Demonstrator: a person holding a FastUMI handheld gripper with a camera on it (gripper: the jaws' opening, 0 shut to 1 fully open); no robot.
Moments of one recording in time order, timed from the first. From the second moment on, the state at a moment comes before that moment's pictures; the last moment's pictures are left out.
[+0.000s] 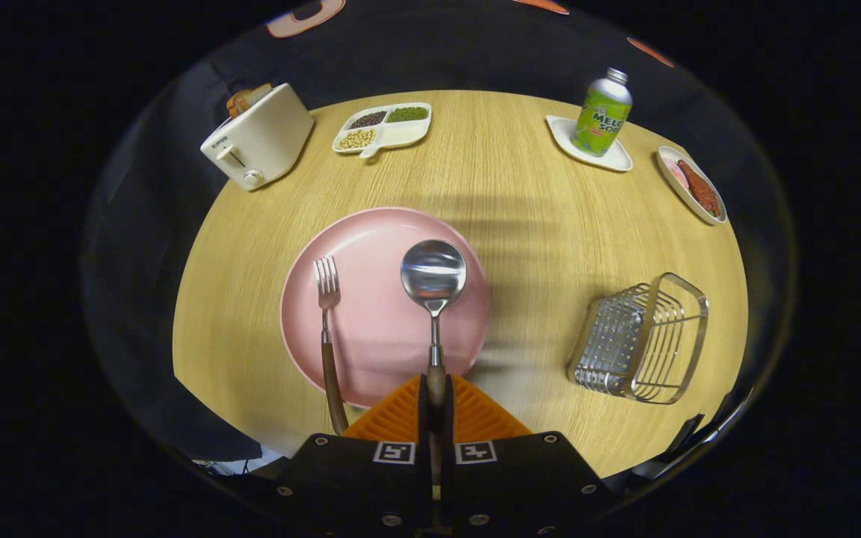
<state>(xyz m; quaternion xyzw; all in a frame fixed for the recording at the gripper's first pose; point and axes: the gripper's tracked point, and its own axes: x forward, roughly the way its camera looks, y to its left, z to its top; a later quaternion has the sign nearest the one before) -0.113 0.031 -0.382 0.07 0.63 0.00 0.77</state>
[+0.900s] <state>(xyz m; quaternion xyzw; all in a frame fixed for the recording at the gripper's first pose) -0.151 -0.095 -0.319 0.11 0.66 -0.08 0.74</state>
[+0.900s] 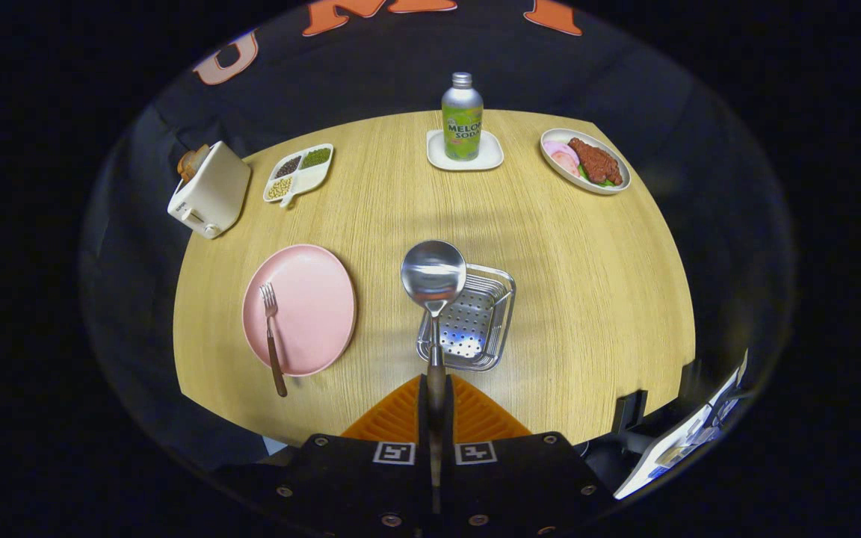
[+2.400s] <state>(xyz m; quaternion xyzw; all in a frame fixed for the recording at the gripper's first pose) -0.104 -0.135 -0.346 0.08 0.67 -0.11 0.73</state>
